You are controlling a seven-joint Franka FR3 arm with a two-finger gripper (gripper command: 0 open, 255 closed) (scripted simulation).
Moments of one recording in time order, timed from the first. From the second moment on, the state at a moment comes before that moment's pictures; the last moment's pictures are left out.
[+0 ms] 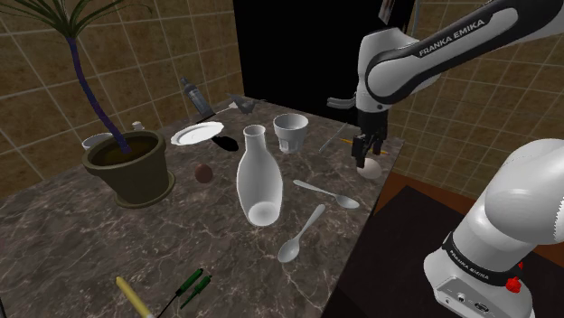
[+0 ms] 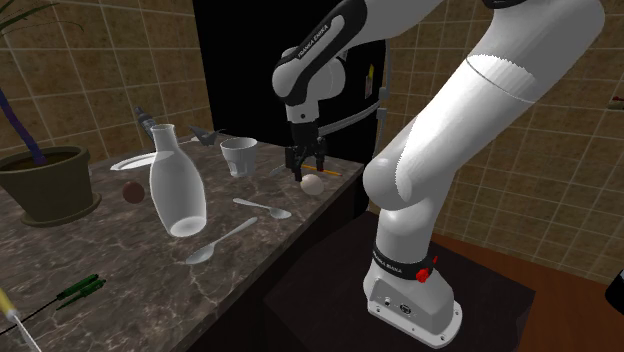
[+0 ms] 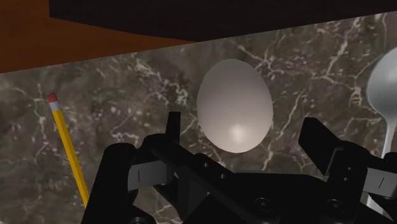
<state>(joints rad) -0.01 -0.51 -0.05 -2.76 -0.03 2.09 -0.08</state>
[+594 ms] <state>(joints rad) -0.01 -0.46 -0.05 -2.80 -0.04 2.19 -0.09</state>
